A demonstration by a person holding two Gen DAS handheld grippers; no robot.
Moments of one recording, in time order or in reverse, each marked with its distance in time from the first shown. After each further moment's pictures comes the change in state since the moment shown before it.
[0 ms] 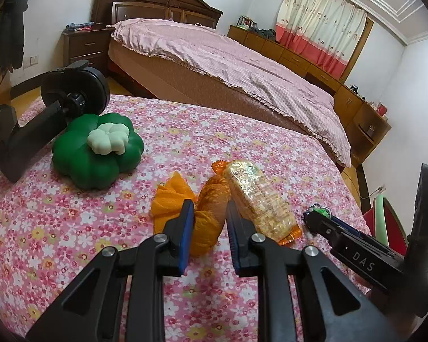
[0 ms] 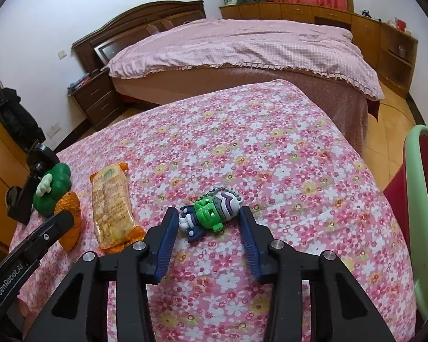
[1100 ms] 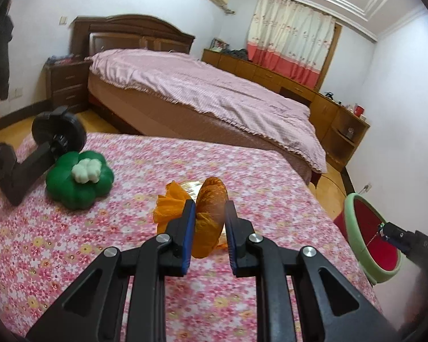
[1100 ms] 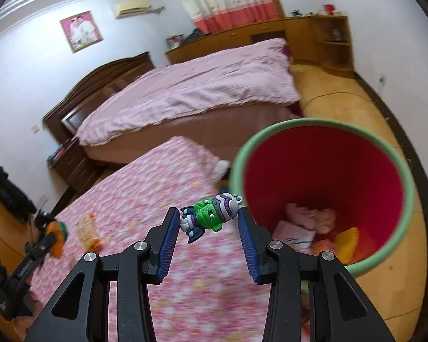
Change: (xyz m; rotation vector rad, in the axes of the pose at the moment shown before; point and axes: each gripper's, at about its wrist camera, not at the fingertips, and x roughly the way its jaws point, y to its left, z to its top) left arm -0.049 -0.046 -0.006 0.117 -0.139 -0.083; right arm -0.150 -0.145 -0.033 0.292 -0.216 -0.101
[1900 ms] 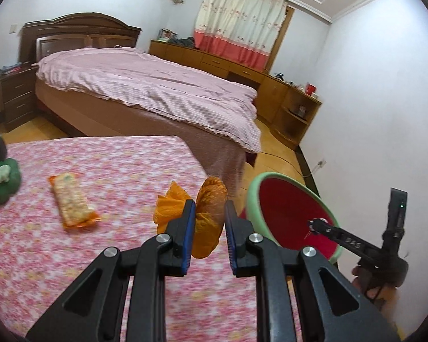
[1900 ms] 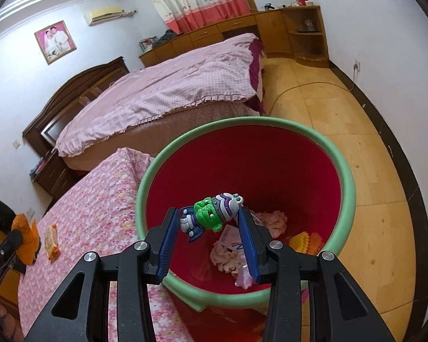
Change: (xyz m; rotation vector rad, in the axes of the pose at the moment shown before) left arm -0.007 -0.148 -0.008 0.098 0.076 -0.231; right arm -0.001 -0.096 0.016 0.059 0.022 -0.058
